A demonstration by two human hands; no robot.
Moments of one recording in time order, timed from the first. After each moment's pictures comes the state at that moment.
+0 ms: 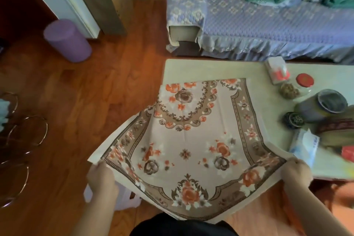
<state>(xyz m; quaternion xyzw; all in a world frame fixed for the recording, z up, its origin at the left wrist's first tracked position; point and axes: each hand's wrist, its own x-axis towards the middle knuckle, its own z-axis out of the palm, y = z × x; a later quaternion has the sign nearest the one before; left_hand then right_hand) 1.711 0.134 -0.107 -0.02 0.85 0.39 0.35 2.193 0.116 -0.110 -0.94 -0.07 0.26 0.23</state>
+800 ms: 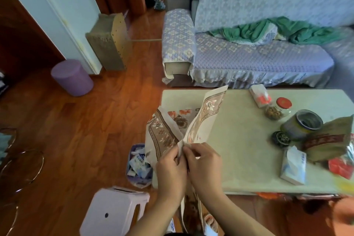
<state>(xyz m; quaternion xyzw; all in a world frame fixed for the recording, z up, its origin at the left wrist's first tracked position) 1.877 0.132 0.026 0.55 0.66 0.39 0.33 1.965 0.133 0.026 -0.70 -0.51 0.26 0.42</state>
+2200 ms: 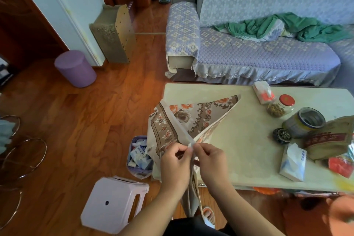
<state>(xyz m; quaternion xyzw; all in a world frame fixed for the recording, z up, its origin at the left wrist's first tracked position) 1.881 0.118 0.013 0.47 0.66 0.40 0.43 1.985 0.122 0.009 -0.67 -0.36 0.49 0.43</state>
